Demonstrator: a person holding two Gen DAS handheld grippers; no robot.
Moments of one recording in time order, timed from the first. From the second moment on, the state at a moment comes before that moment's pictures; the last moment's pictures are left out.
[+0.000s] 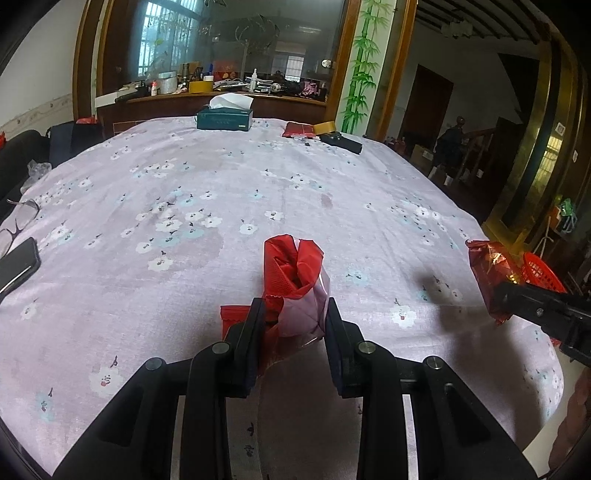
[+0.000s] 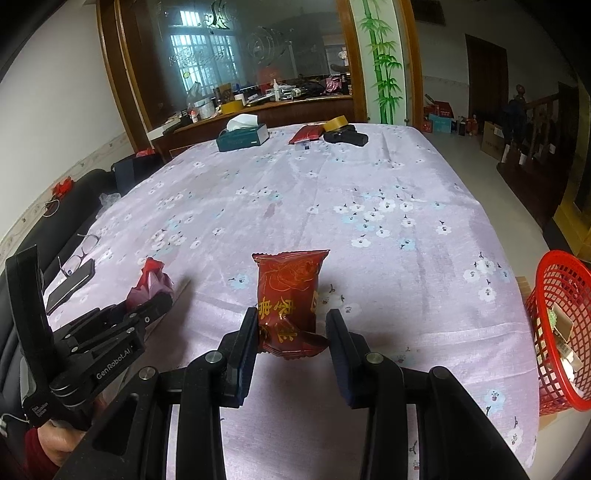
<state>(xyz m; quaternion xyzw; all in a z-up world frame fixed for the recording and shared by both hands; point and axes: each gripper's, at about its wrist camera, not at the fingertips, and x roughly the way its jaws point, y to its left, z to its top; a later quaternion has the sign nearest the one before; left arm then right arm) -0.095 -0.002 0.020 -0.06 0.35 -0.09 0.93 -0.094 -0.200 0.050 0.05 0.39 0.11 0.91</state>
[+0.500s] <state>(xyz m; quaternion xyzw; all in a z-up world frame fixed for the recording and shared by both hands) -0.099 -0.009 0.022 -0.06 0.35 -0.09 0.93 -0.098 -0.211 0.049 0.07 0.38 0.11 0.91</state>
